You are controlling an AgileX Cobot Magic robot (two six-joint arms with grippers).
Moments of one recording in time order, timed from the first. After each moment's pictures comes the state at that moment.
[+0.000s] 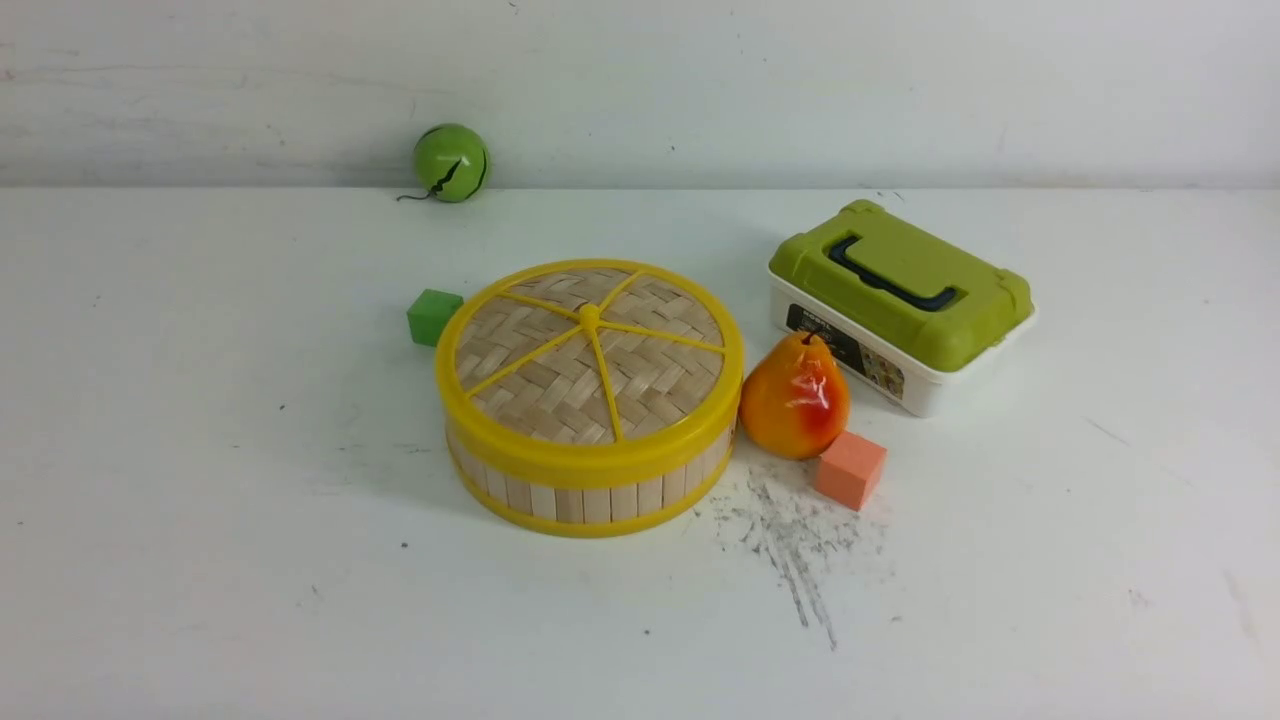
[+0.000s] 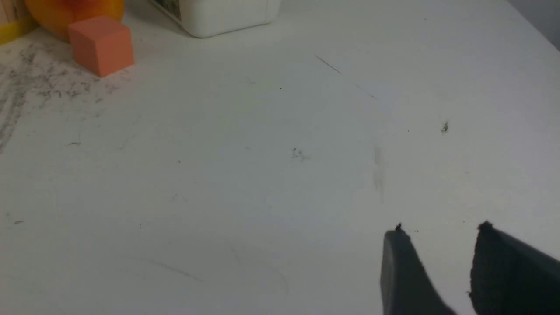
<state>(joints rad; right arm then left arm) -0.04 -0.02 0.02 -0.06 0.40 -0.03 -0.10 -0.01 0.03 -0.08 0.37 -0.07</state>
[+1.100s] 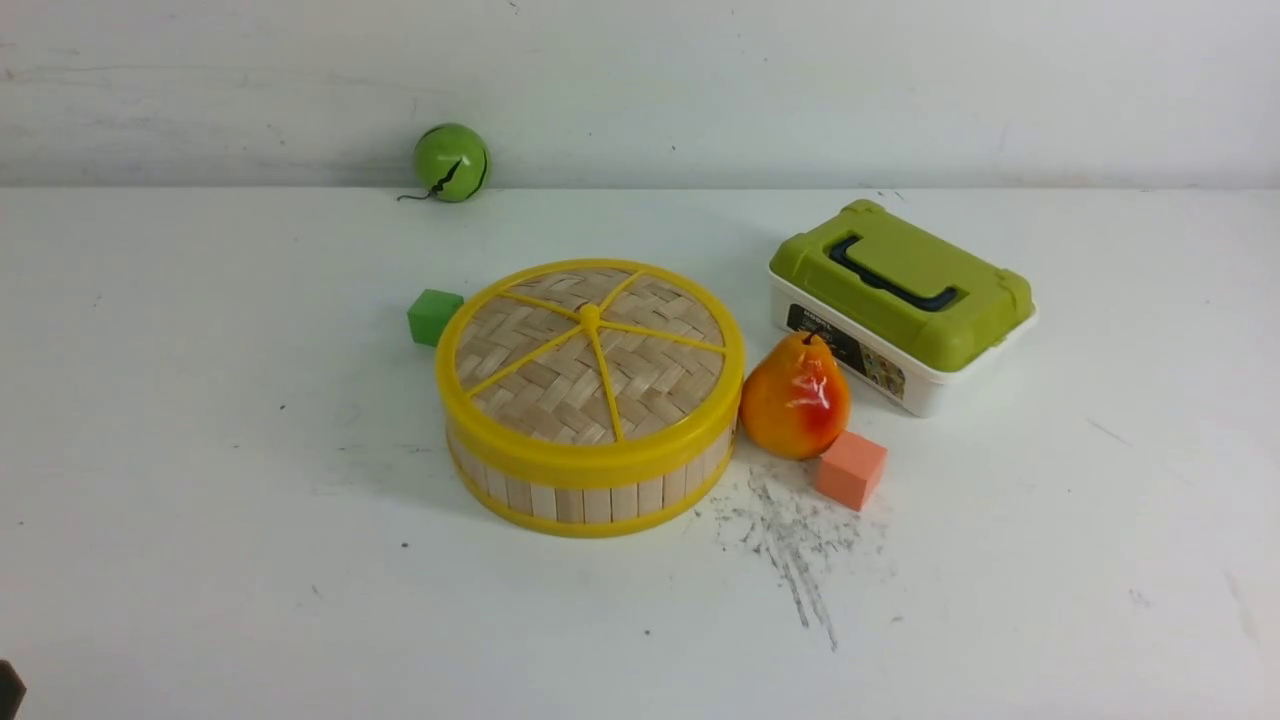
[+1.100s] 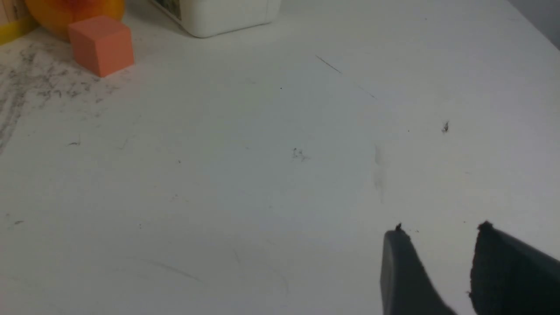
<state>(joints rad) -0.04 -0.02 0.02 -0.06 0.40 -0.03 -0.10 -0.01 0.03 0.00 0.07 -0.05</state>
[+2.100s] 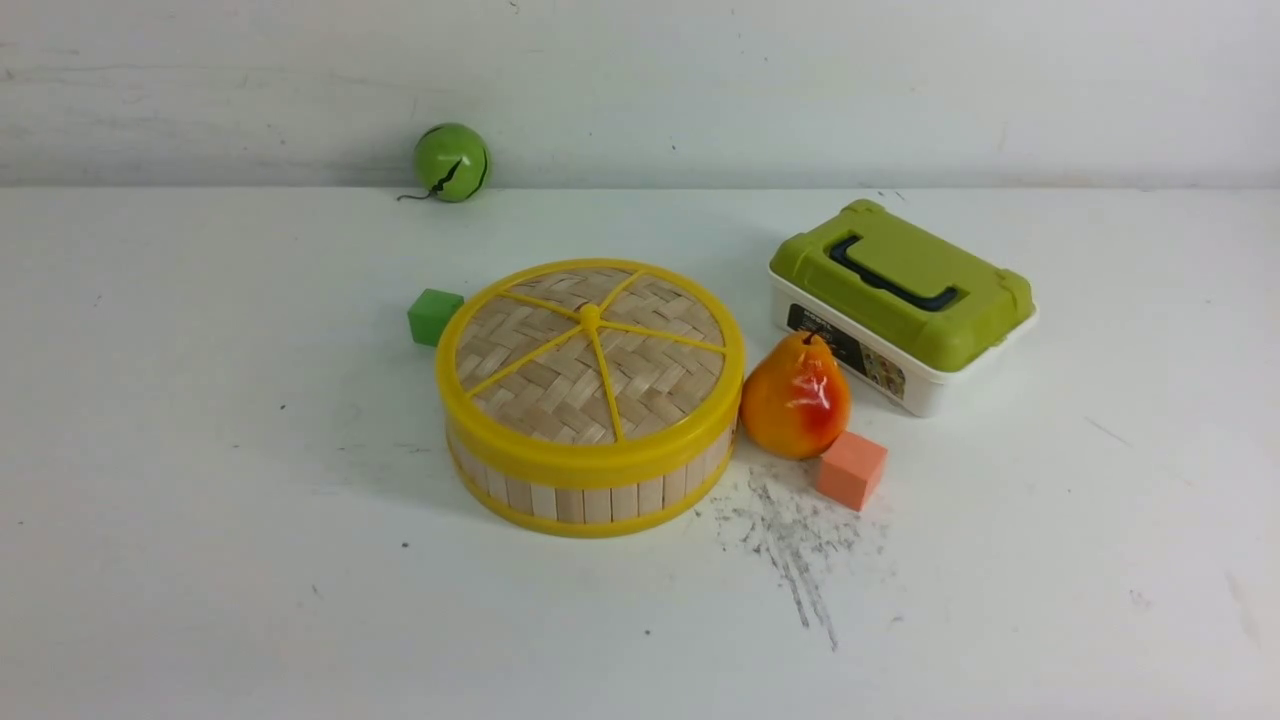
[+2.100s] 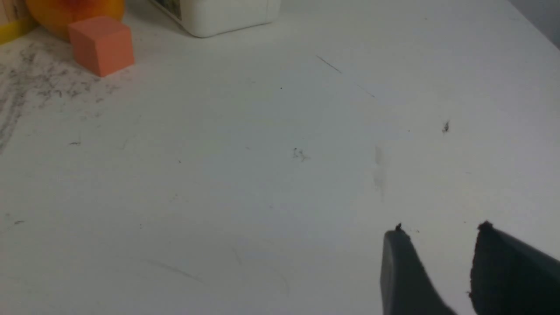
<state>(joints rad) -0.04 -0.02 0.02 -0.06 0.40 -0.03 -0.10 0.03 -0.28 -0.05 -0.13 -0.42</state>
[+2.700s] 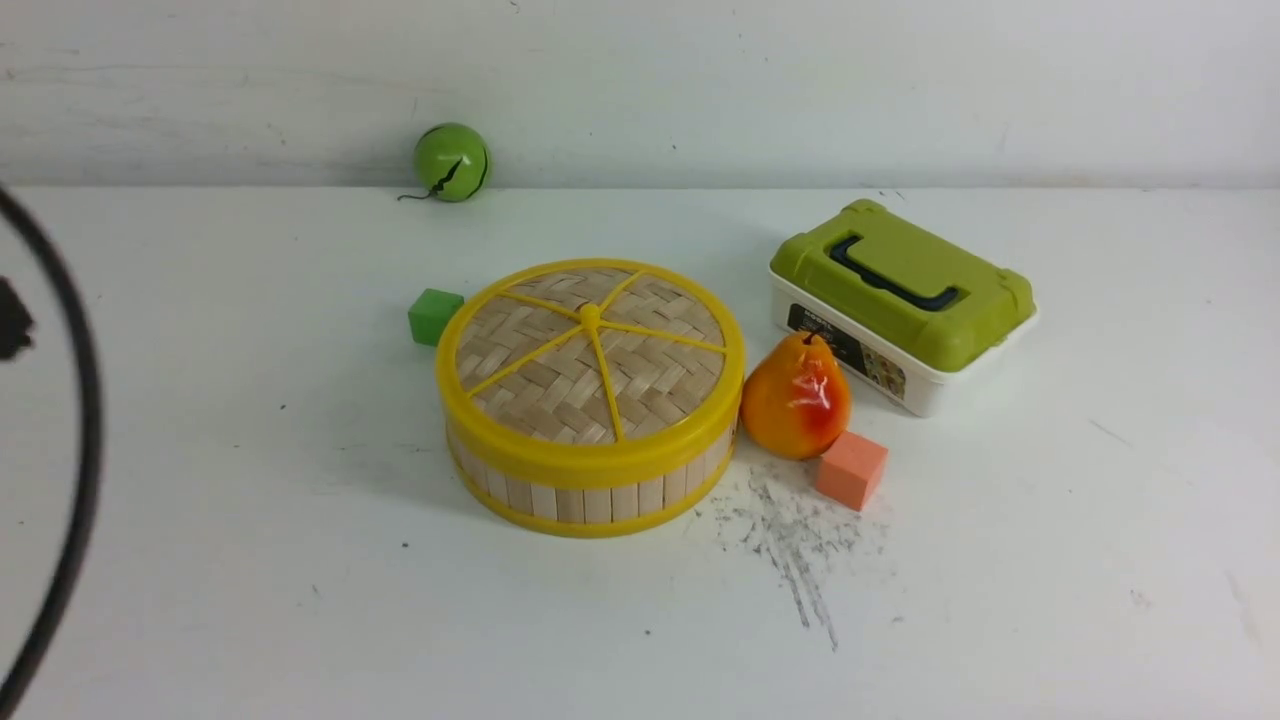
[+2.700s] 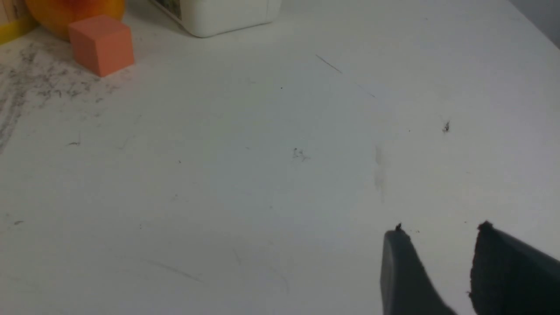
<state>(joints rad) -0.04 -0.02 0.02 -0.06 0.40 -0.03 -0.11 0.74 -0.73 -0.17 0.43 -0.32</state>
